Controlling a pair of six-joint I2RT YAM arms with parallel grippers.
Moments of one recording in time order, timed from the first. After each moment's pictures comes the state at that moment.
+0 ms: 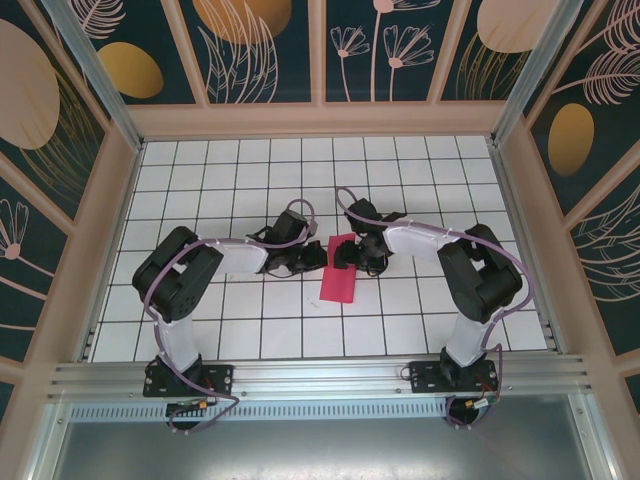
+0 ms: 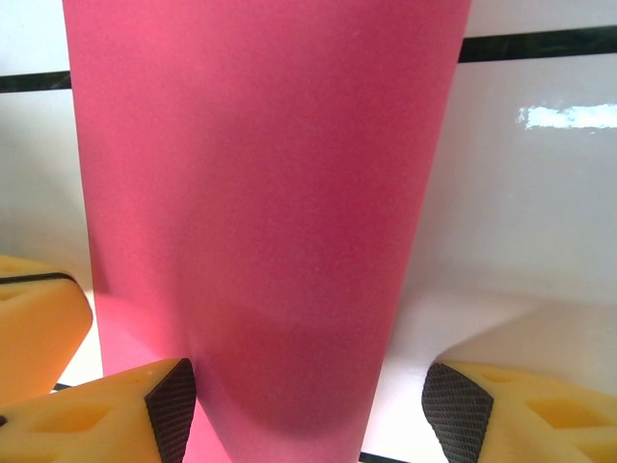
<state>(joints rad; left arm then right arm) -0.66 1.87 0.91 0.08 0.42 -0.82 0.62 1.78 1.04 -0.56 -0.18 0.62</state>
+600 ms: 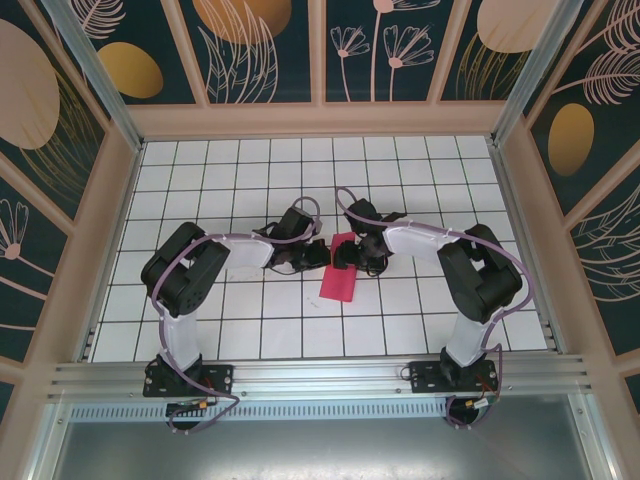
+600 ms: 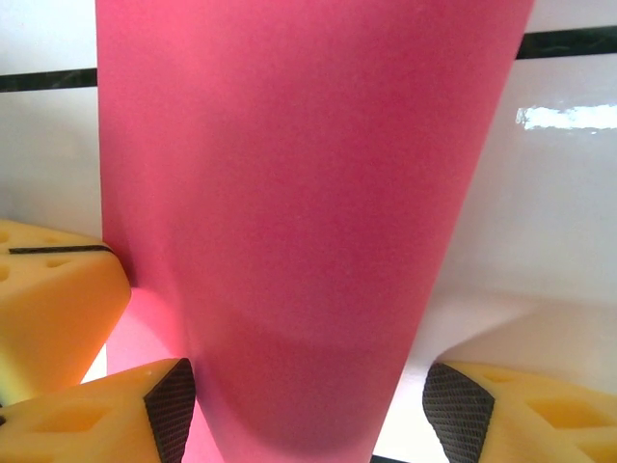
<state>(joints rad) -0.67 1.93 0.99 0.01 0.42 -0.79 0.62 1.78 1.04 -0.56 -0.17 0.62</state>
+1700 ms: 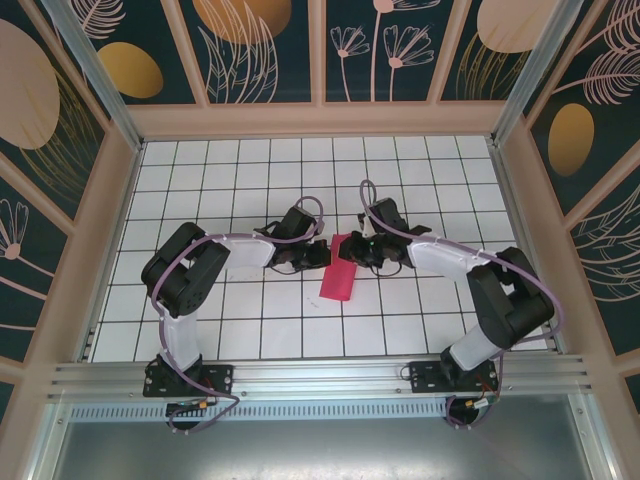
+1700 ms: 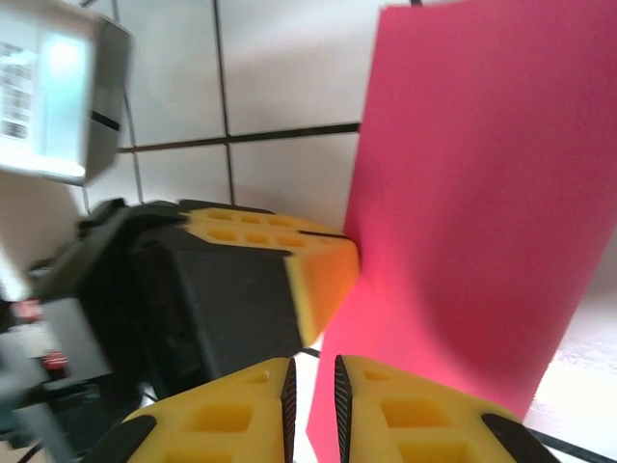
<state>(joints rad) -0.68 1.93 1.01 -0.02 0.40 -0.73 0.56 1.57 0.83 -0.22 -0.44 0.76</state>
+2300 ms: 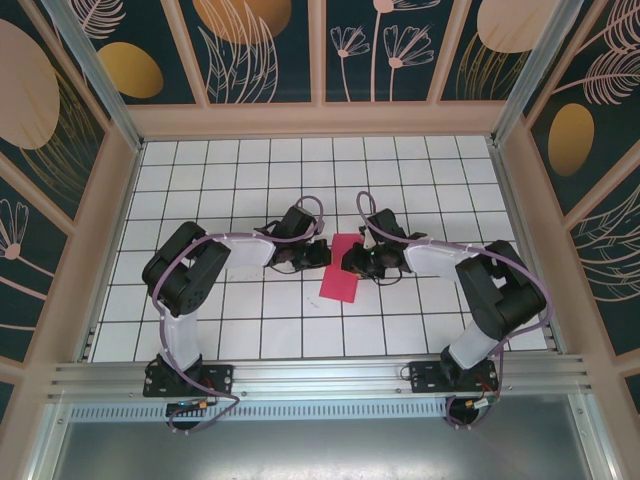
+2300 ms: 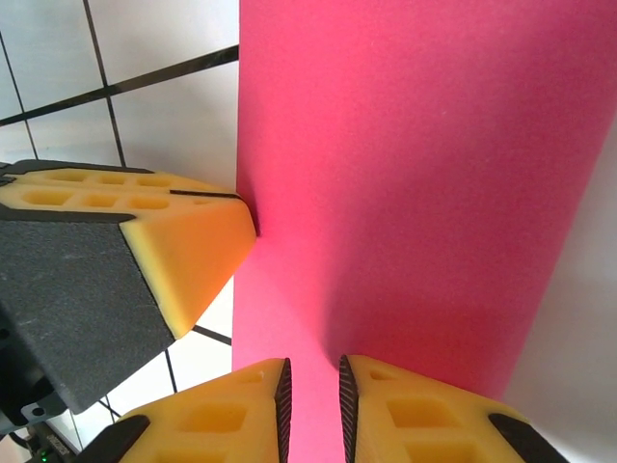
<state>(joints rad) -0.68 1.94 1.02 -0.02 0.41 -0.73 0.56 1.62 0.78 -0.19 -0.44 0.76</state>
